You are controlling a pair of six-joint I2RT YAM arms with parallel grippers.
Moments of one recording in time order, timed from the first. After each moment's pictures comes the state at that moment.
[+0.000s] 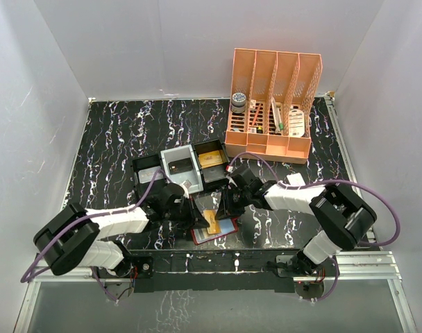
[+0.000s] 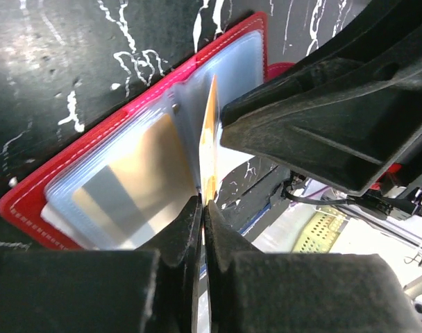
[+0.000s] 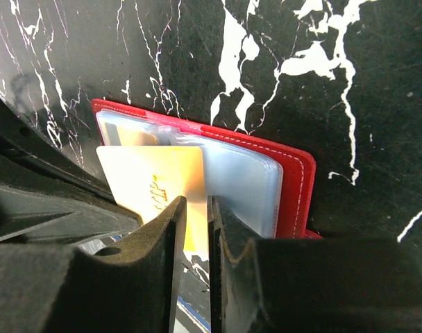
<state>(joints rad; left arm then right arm) -0.82 1.33 0.39 0.18 0.36 -1.13 0.73 1.55 0.67 -0.07 -0.42 0.74</state>
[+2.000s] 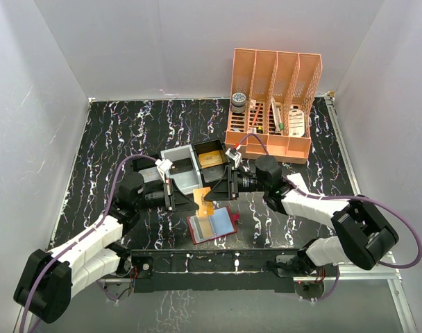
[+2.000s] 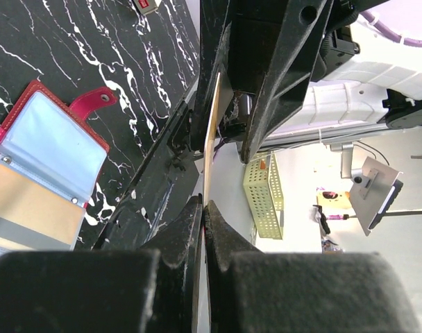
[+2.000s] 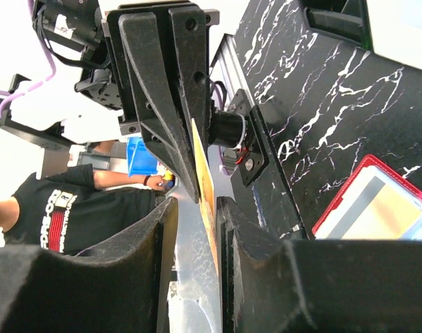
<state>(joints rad) -0.48 0.93 0.32 0.37 0.88 -0.99 0.63 1.34 0.56 0.63 -0.87 1.03</state>
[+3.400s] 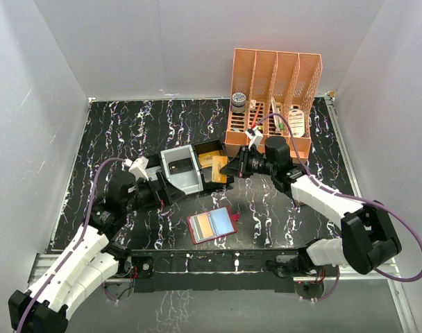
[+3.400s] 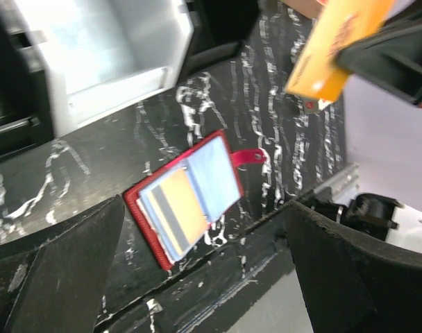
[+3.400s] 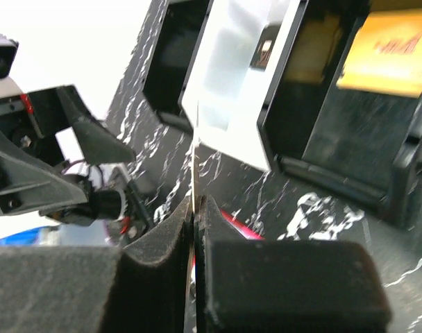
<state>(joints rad) -0.44 0.68 0.51 -0.35 0.34 -0.75 0.46 1.31 0.72 0.22 -0.64 0.67</state>
